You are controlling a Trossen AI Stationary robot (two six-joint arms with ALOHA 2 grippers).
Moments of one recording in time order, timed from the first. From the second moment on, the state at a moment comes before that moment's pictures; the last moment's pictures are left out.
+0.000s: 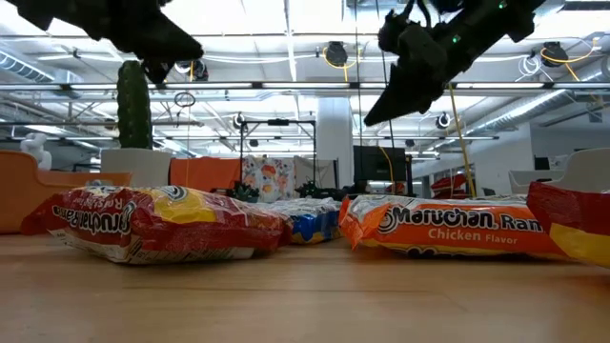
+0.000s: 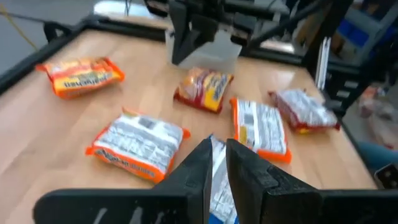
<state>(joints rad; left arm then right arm) -0.06 0.85 0.56 -0.08 -0.02 -0.19 0.03 1.32 0.74 -0.11 0.26 0.19</state>
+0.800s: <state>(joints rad) -0.09 1.06 0.56 0.07 -0.05 -0.20 -0.14 1.53 0.74 0.00 0.26 -0.12</state>
